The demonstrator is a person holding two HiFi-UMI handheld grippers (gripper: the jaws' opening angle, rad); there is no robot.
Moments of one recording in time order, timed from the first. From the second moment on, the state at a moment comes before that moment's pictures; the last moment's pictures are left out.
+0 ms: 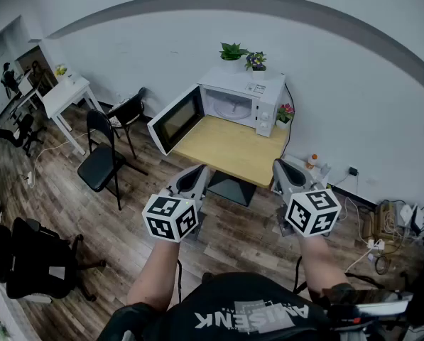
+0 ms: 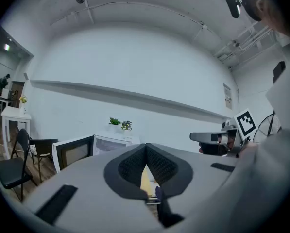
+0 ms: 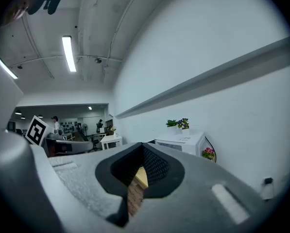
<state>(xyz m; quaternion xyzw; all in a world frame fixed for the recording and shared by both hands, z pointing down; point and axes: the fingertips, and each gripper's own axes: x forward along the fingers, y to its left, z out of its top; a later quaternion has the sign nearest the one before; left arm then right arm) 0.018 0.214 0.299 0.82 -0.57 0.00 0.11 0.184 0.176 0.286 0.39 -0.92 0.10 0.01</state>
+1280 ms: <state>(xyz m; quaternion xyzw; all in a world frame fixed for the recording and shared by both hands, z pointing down) -0.058 0.213 0.306 0.84 -0.54 -0.02 0.11 0.113 0.182 0.293 0.42 -0.90 0.11 0.00</state>
